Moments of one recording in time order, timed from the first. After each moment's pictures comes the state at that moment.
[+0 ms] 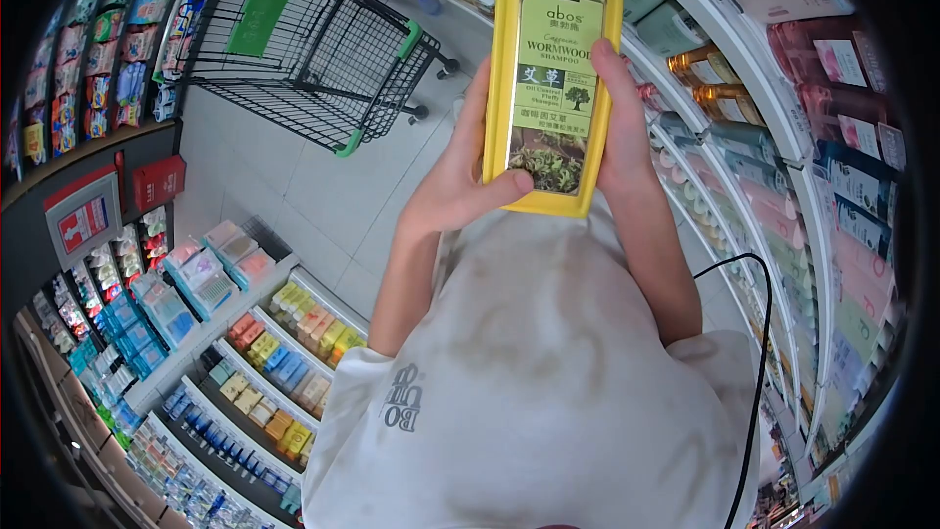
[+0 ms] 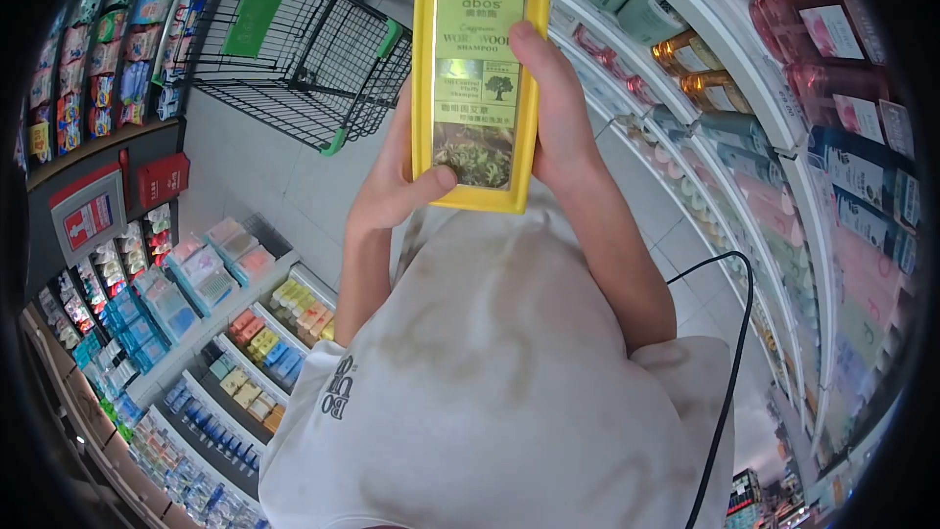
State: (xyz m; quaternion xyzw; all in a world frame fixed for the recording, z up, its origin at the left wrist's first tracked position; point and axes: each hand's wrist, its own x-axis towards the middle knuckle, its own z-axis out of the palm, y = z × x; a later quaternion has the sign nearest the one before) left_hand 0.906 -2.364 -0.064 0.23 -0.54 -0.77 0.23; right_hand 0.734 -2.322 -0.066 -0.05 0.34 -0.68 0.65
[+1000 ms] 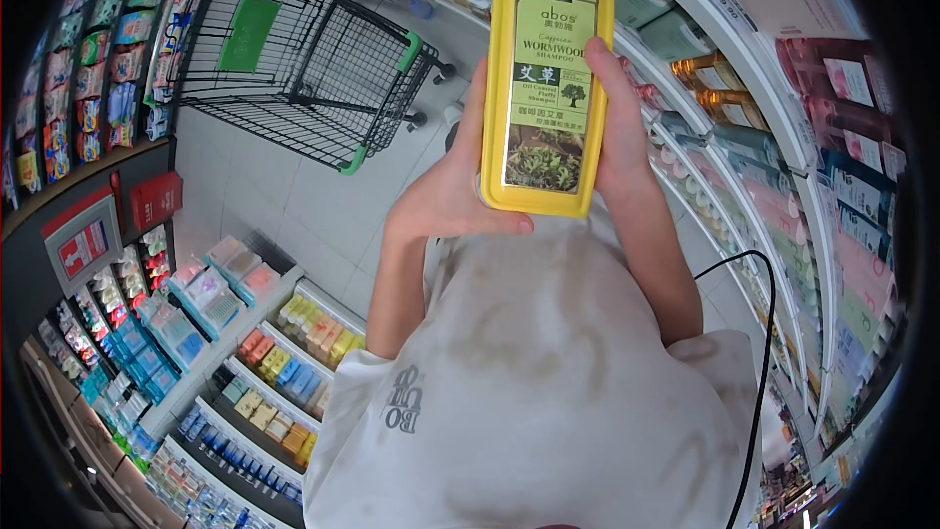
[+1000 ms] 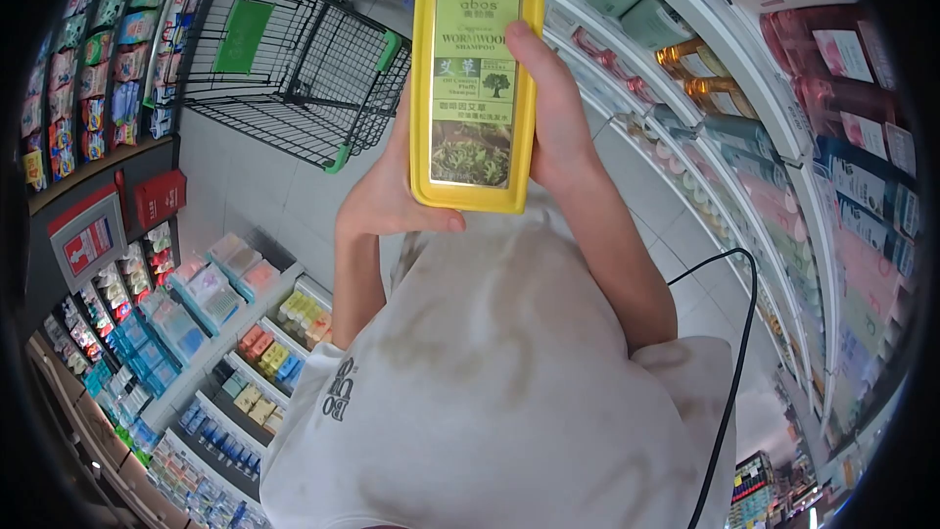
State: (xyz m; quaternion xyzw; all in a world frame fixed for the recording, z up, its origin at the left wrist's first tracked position) left_hand 0.921 -2.411 -0.081 0.18 -0.59 -0.77 0.16; right_hand 0.746 -2.357 -0.061 -0.01 0.32 -0.68 0.66
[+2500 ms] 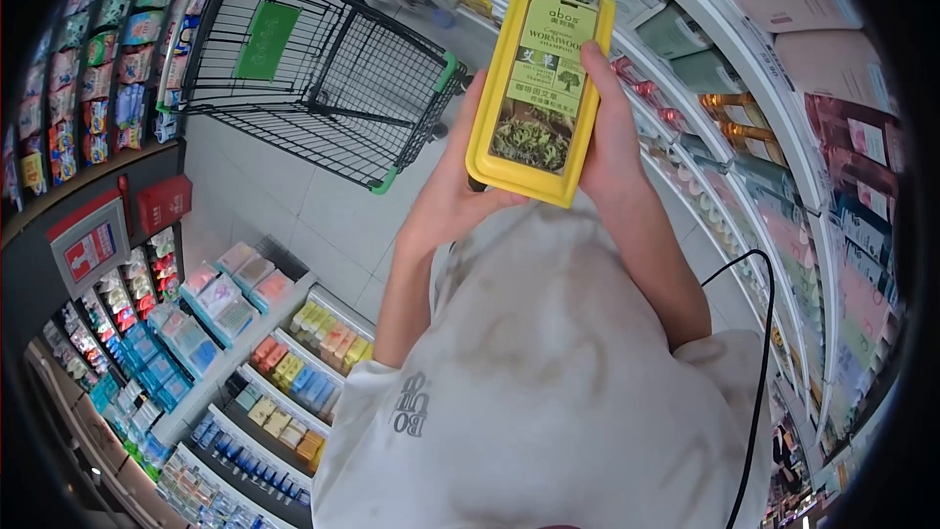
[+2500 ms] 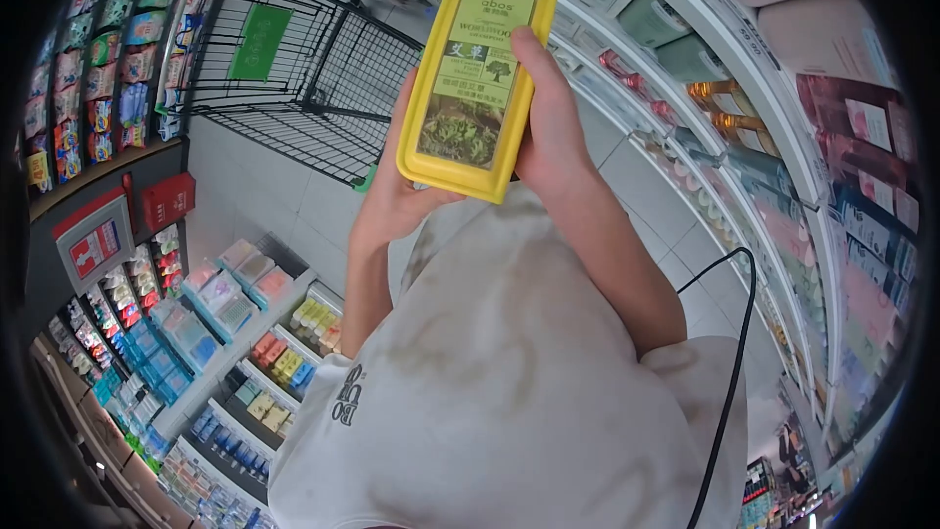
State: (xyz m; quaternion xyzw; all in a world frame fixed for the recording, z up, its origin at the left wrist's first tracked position) left_hand 0.953 -2.463 -0.082 0.27 -0.61 -0.71 0.22; right_hand 0.783 -2.428 -0.066 0.09 0.34 -0.69 0.63
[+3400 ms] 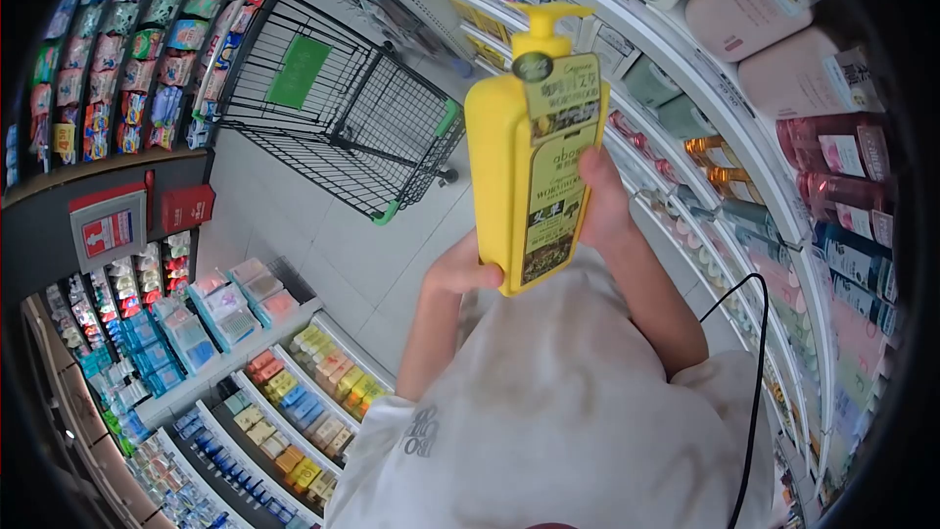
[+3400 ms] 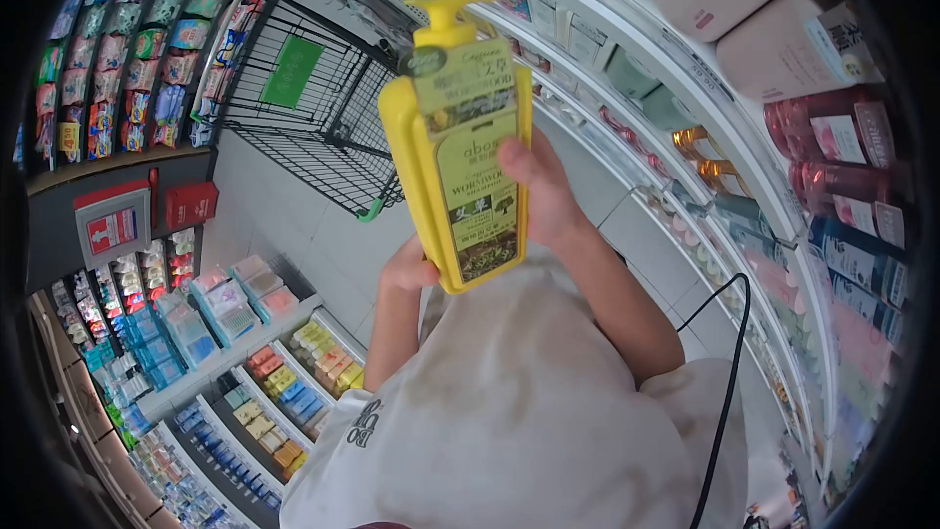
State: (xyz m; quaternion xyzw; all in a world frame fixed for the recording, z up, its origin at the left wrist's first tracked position) left_hand 0.941 -2.395 -0.105 0.20 -0.41 -0.88 0.12; right_hand 0.735 -2.378 -0.092 -0.22 0.14 -0.65 0.71
